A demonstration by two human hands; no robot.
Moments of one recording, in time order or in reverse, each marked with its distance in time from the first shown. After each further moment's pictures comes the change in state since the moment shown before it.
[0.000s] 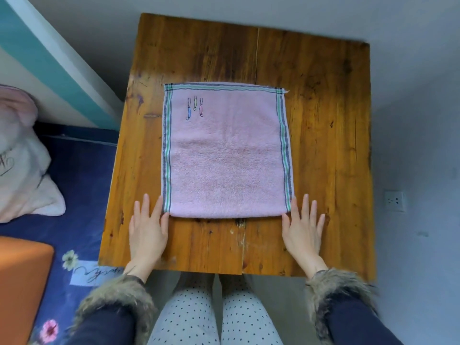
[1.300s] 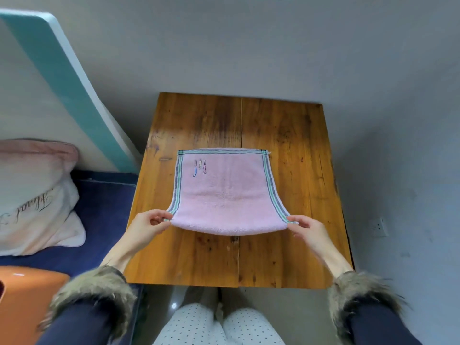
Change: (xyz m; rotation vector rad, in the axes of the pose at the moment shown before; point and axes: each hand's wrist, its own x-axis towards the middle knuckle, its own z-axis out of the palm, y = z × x) left_hand -0.024 0.027 -0.130 -0.583 -0.186 0.119; right_hand -0.043 0.021 -0.111 1.054 -0.082 0.041
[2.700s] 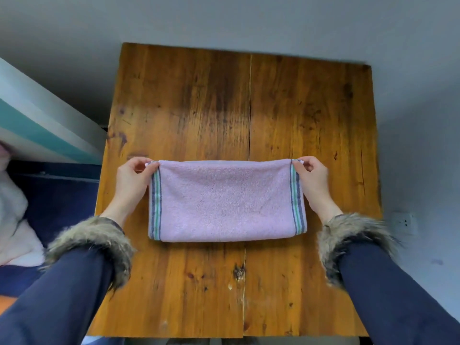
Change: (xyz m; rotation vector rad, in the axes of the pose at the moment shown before) left_hand 0.227 -0.013 0.019 -0.188 0.297 -0.044; right_hand 0.223 -0.041 0.052 -0.061 0.216 -0.120
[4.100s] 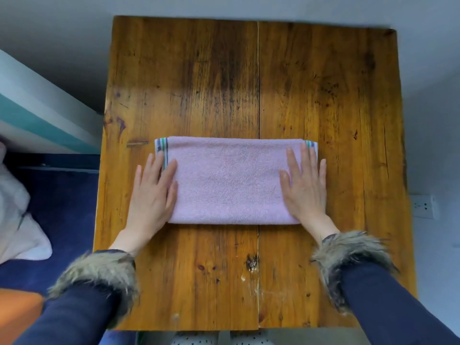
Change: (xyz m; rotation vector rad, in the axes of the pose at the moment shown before) left_hand -0.042 -0.050 0.016 0.837 -0.124 0.572; right_hand -0.038 0.051 0.042 -0.949 -0.006 -0.411
